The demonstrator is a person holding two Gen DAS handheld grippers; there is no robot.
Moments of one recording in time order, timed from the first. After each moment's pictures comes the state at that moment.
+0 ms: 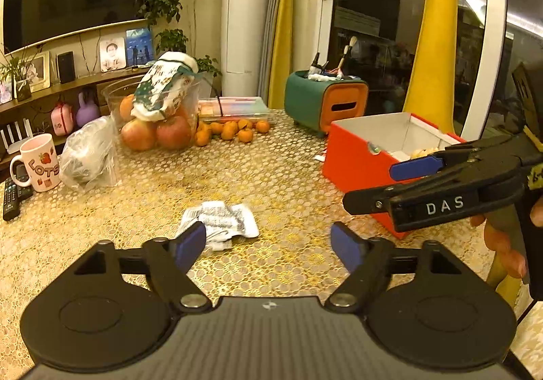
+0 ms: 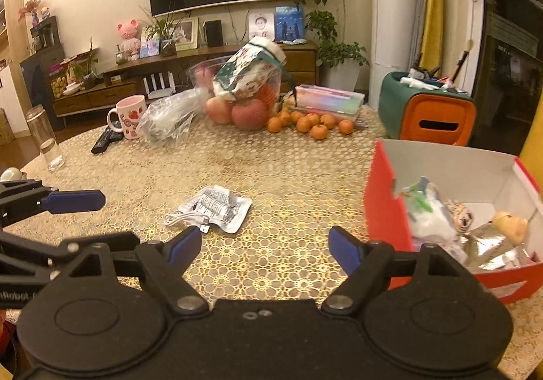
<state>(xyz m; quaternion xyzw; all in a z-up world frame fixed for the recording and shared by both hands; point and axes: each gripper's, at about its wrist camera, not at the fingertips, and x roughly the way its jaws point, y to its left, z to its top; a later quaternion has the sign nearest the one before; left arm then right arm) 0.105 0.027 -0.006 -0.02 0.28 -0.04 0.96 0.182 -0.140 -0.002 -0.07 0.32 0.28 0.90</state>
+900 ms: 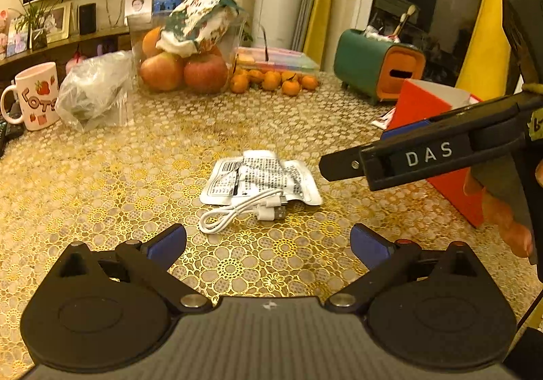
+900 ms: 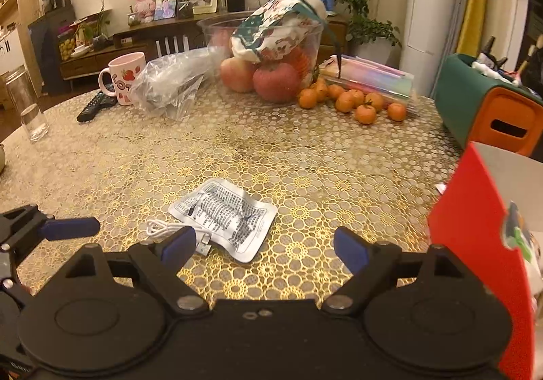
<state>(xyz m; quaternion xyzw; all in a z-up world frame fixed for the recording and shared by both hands) 0.170 0.072 -0.098 -0.06 0.33 0.00 0.94 0.260 -0.062 -0.061 -0.12 0.36 0.32 0.87</state>
